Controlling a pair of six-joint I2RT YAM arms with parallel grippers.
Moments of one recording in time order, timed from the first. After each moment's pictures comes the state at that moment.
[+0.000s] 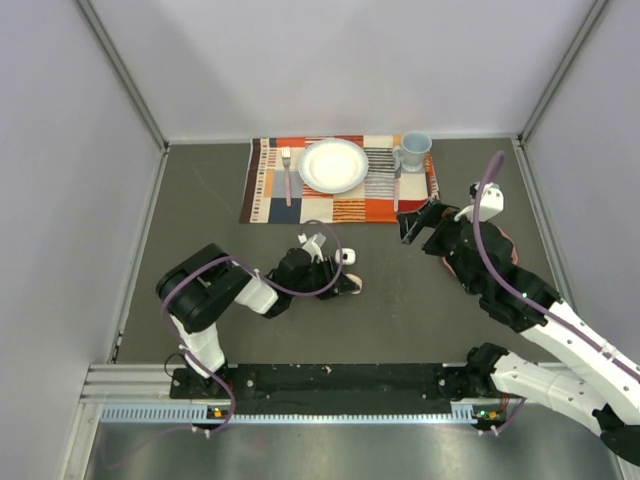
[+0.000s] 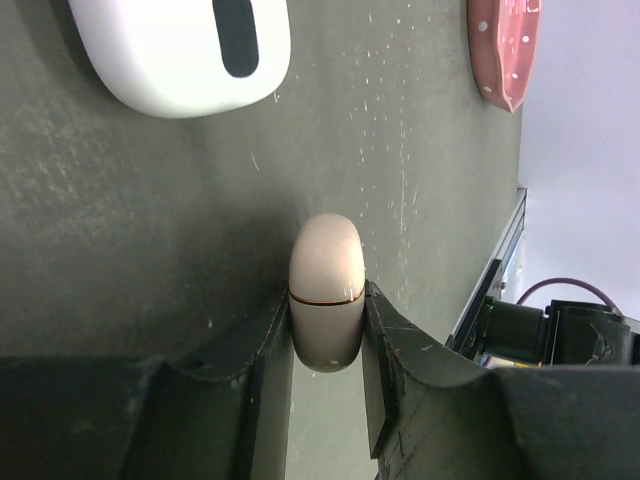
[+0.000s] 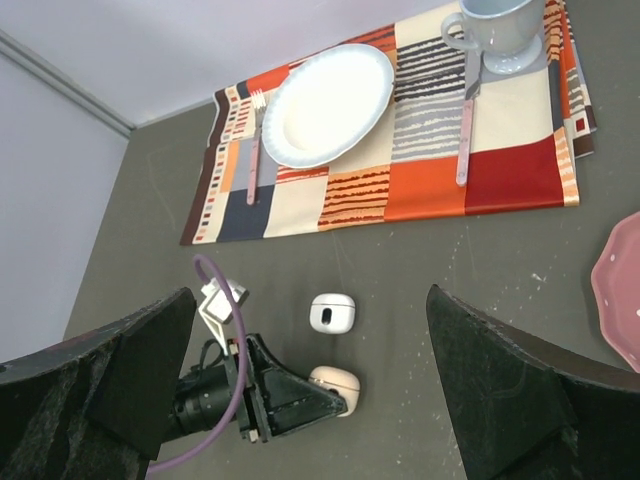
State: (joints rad) left arm -0.74 1.79 0.51 0.84 0.35 -1.02; right arm 0.78 0.76 0.89 -0.35 0.52 0.63
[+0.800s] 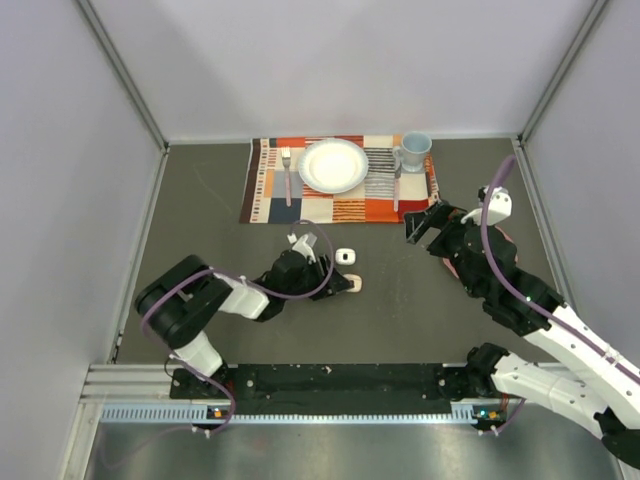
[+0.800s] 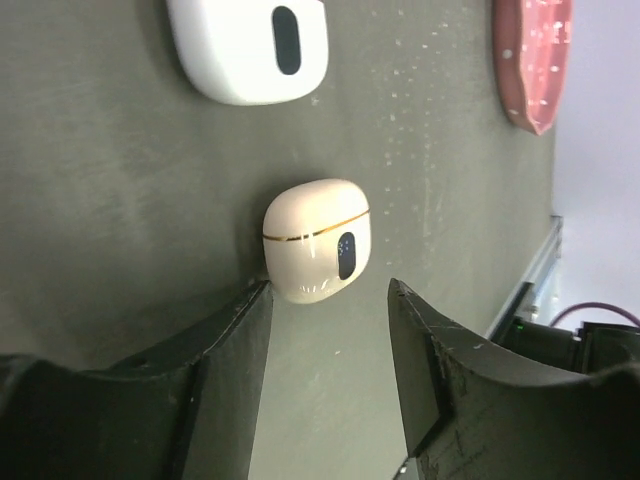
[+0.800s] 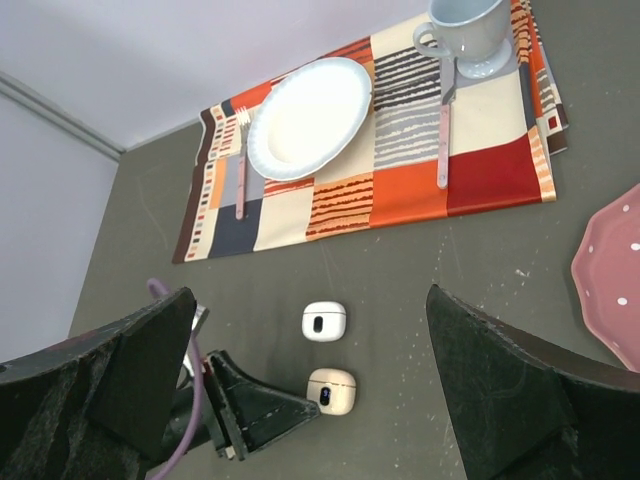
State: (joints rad) left arm -0.74 1.69 0.47 0.75 0.25 -1.00; right arm 0.78 0.73 0.87 -0.37 0.58 0.66
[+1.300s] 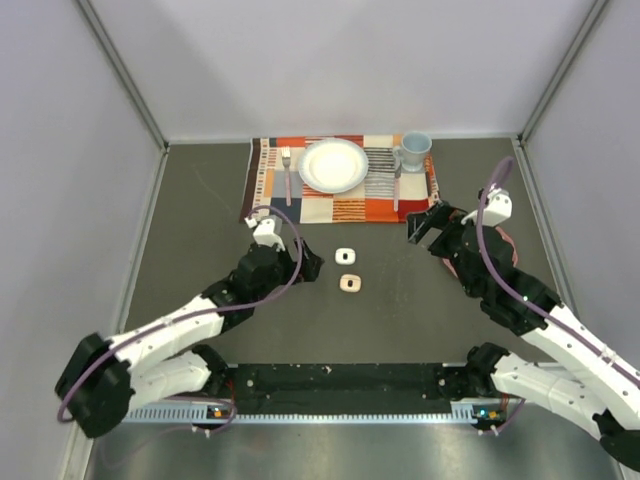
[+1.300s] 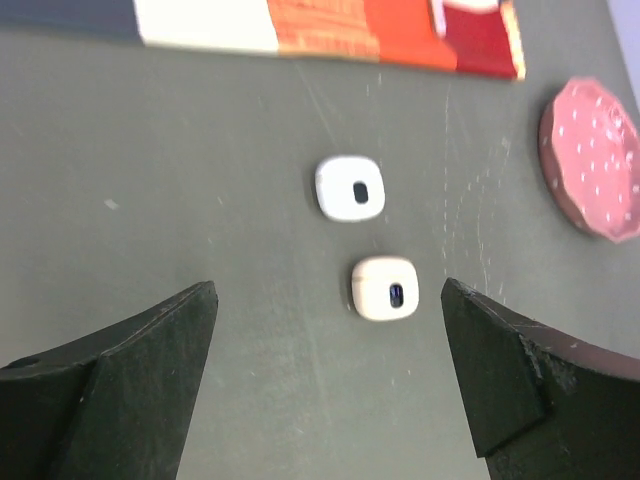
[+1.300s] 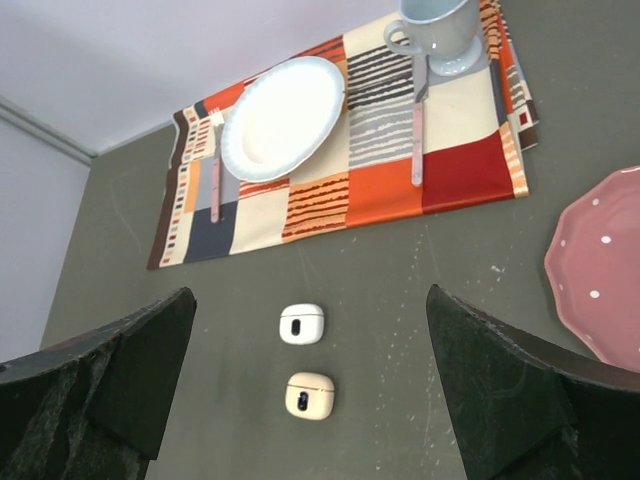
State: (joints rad) left arm -0.73 1.07 0.48 0.14 -0.17 -0.69; right arm 0.76 0.73 0.86 -0.37 0.59 0.66
